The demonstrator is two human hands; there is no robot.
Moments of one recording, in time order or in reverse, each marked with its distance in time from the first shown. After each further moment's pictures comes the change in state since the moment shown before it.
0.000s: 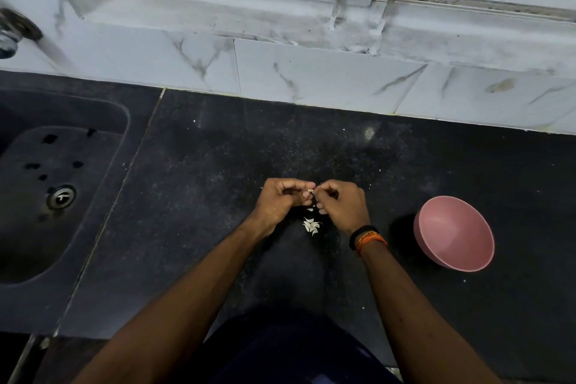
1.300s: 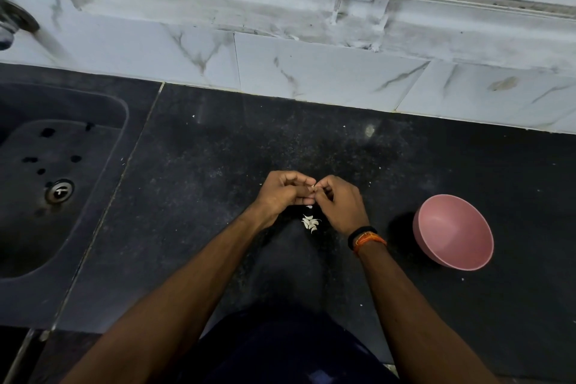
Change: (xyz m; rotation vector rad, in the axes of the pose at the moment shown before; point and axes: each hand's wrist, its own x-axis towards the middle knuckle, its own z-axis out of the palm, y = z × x) left_hand 0.007 0.012 0.003 0.028 -0.018 -0.122; right_hand 0.001 0.005 0.001 -0.239 -0.010 -0.136
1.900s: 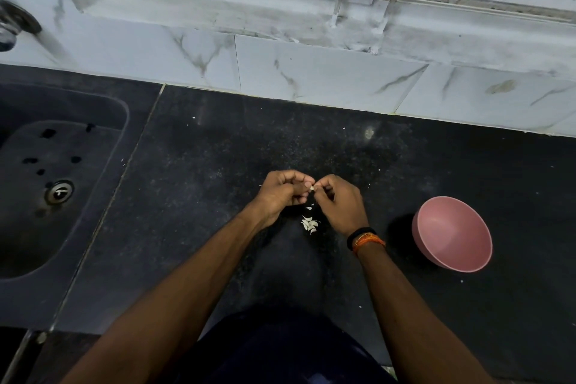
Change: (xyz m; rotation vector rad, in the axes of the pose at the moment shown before) left_hand 0.005 0.000 -0.002 -0.012 0.021 -0.035; right_hand 0.000 -0.003 -0.001 0.053 0.044 -0.028
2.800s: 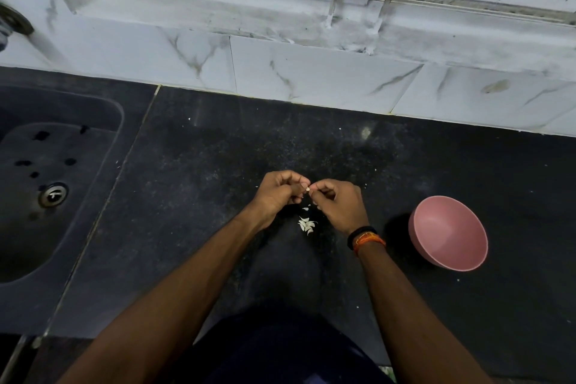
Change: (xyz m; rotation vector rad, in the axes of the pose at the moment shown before) left_hand 0.003 -0.004 0.001 0.066 0.038 0.039; right_hand 0.000 0.004 -0.005 0.118 -0.023 0.043
